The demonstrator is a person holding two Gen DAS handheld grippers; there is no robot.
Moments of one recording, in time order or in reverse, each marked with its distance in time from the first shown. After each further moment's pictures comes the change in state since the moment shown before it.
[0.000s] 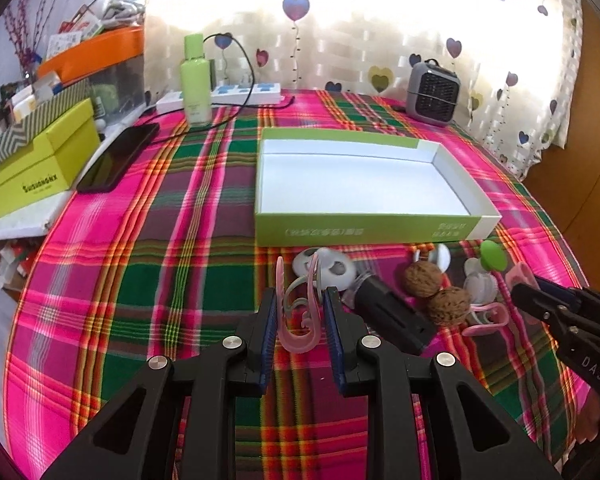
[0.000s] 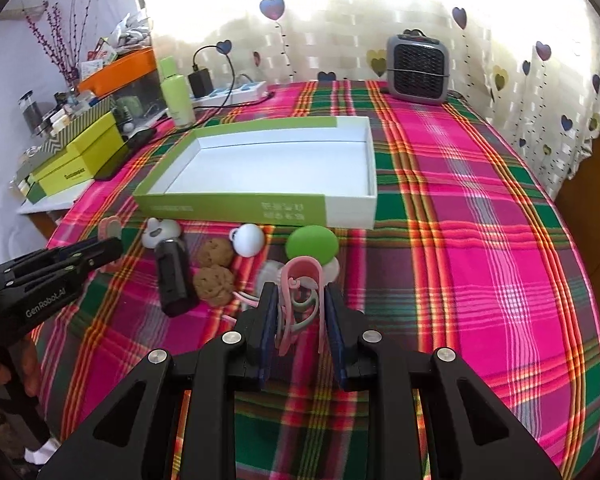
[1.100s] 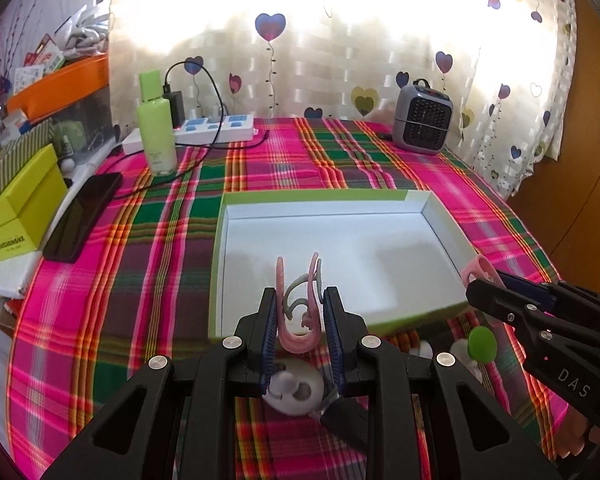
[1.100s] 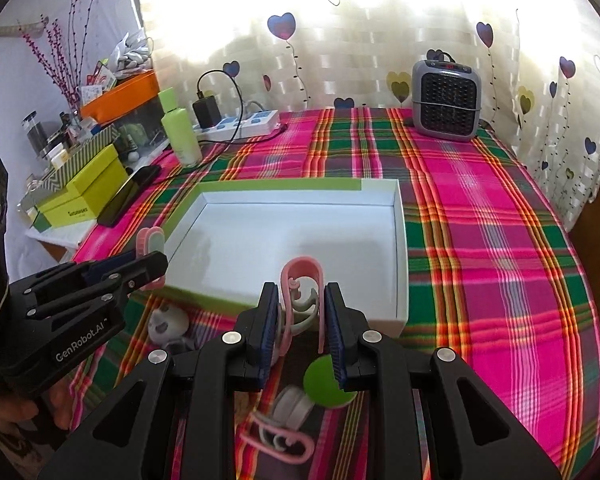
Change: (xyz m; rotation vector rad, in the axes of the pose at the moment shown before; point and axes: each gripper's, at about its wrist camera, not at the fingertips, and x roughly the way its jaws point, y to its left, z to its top) left arm 0.030 -0.021 0.068 0.027 -0.037 -0.038; right arm 0.028 0.001 0.070 0.008 -0.033 0.053
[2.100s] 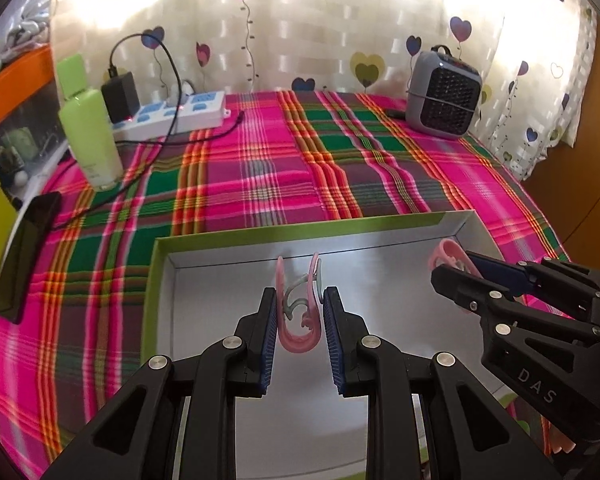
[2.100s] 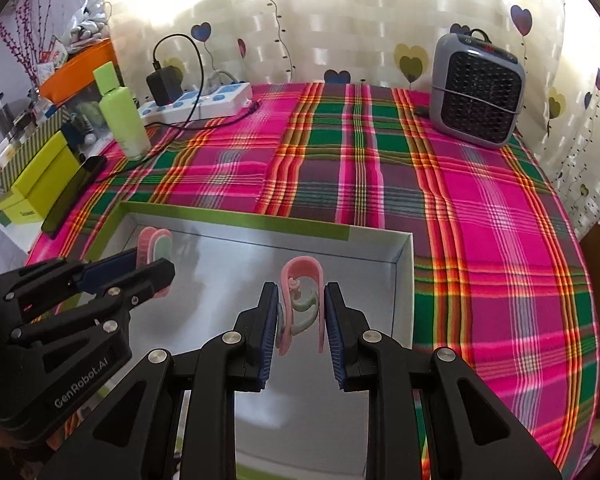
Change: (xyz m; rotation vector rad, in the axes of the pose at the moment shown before) left arm 0.102 -0.013 0.056 0.029 0.129 -0.020; right arm 0.093 -0.031 0.060 -0.048 0.140 -0.046
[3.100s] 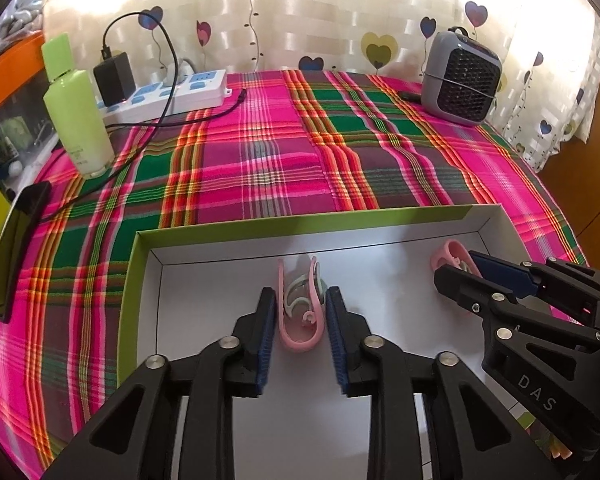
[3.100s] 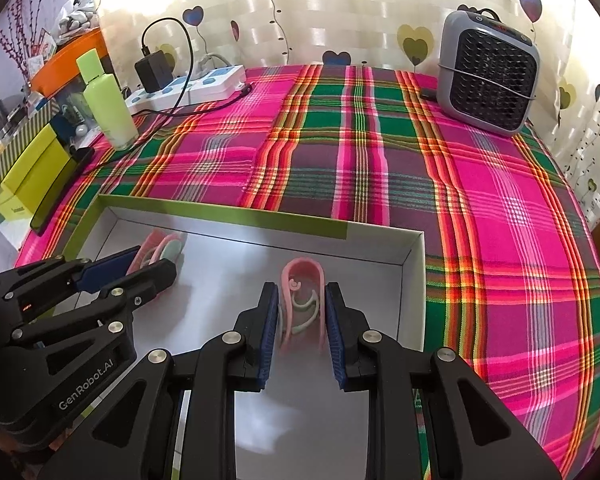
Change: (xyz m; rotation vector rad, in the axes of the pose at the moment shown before) left arm 0.025 0.001 0.004 -0.015 0.053 0.028; right arm 0.023 -0.005 0.004 -0.003 0.045 0.006
